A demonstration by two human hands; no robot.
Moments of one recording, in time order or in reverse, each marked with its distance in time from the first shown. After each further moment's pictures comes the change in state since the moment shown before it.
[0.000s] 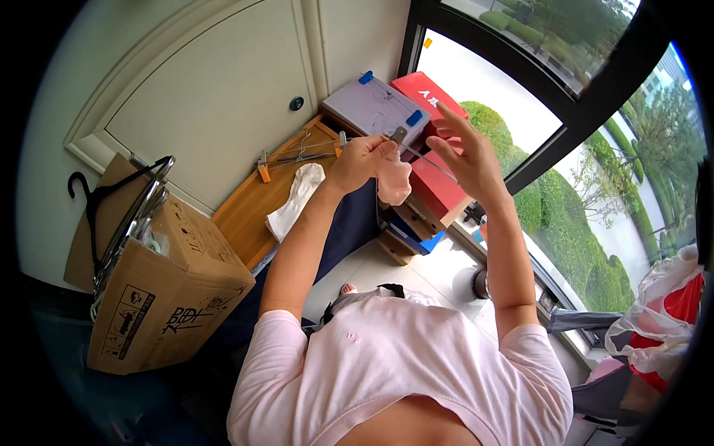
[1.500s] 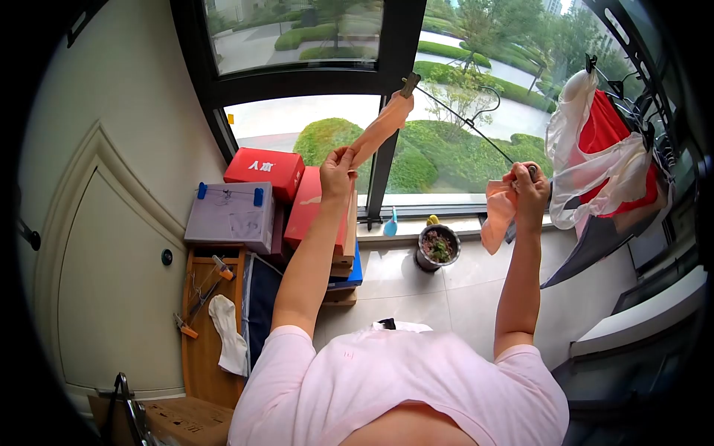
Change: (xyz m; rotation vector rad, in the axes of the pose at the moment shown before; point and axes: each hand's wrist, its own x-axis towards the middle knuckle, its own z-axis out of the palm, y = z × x) left_hand 0.153 -0.045 0.228 -0.611 -0.156 -0.099; right_hand -0.183 -0.021 -0.238 0.047 1.075 0.524
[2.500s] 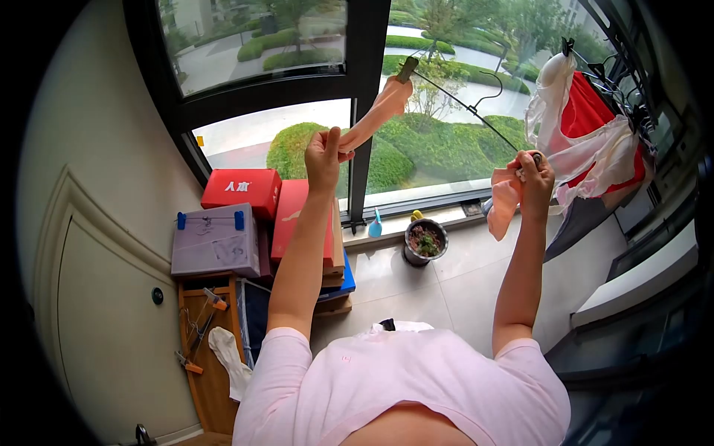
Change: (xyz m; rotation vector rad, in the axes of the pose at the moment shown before) left_hand 0.034 0.026 0.036 0.052 -0.111 0.161; right_hand 0.014 -0.010 -0.018 -0.090 0.099 -0.079
